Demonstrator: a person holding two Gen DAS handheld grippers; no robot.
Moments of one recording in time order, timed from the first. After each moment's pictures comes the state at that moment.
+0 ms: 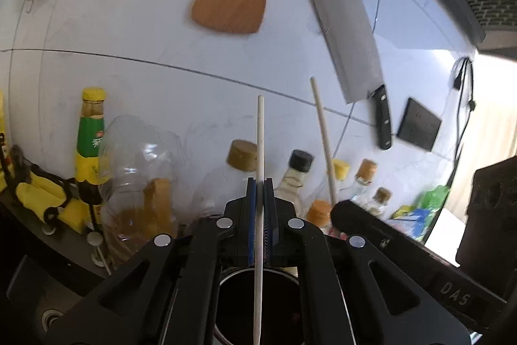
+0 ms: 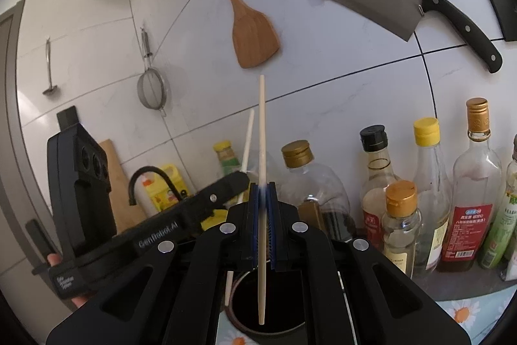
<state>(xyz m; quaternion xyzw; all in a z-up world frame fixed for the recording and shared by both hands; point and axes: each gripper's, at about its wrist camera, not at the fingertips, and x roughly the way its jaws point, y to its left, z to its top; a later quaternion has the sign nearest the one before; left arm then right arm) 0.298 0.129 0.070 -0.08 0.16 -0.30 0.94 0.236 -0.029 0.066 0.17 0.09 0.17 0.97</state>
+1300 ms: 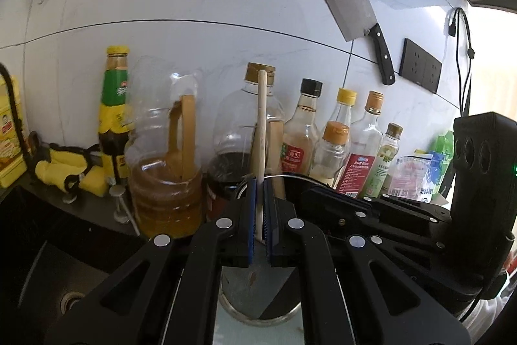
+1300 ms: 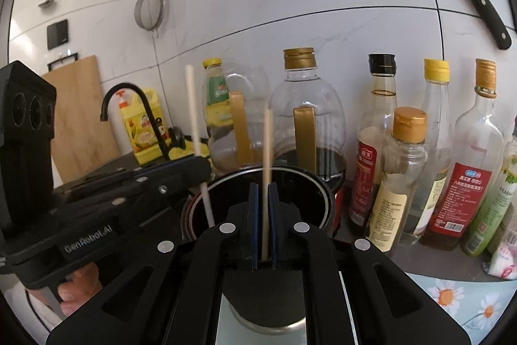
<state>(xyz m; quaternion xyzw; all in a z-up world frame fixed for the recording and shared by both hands) 0.252 0.151 0.009 -0.03 0.20 -0.29 0.94 0.236 0.011 -0.004 0.04 0.18 0.15 0.97</state>
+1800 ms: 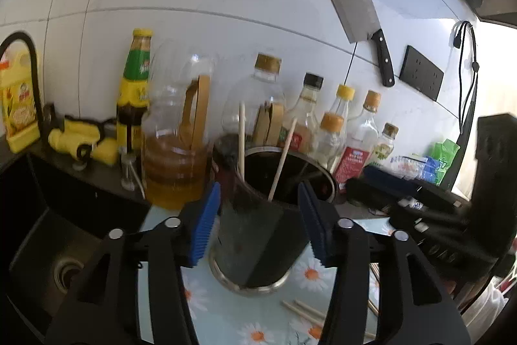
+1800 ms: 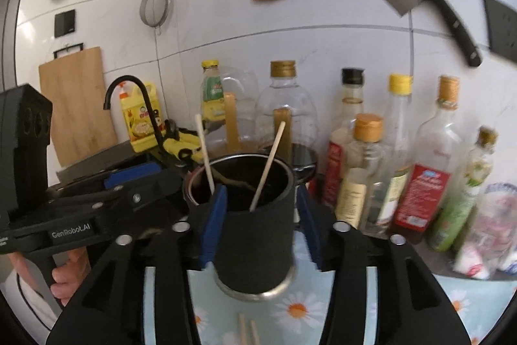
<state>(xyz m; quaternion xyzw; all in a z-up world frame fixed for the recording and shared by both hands) 0.214 0.163 -0.002 -0.07 0.22 -0.26 0.94 0.182 -0.015 0.009 0.01 0.17 0.12 0.98</state>
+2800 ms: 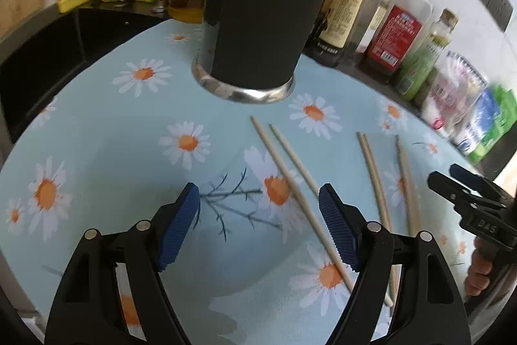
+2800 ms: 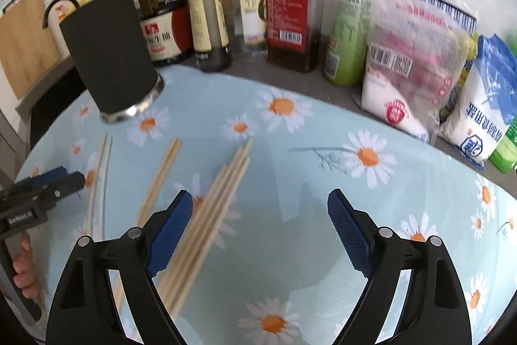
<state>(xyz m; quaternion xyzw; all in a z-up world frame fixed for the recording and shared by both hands) 0.131 0.074 -0.124 -0.08 0.44 -0.08 0.89 0.134 -0.176 -0.118 0.01 0.40 0.04 0.92</state>
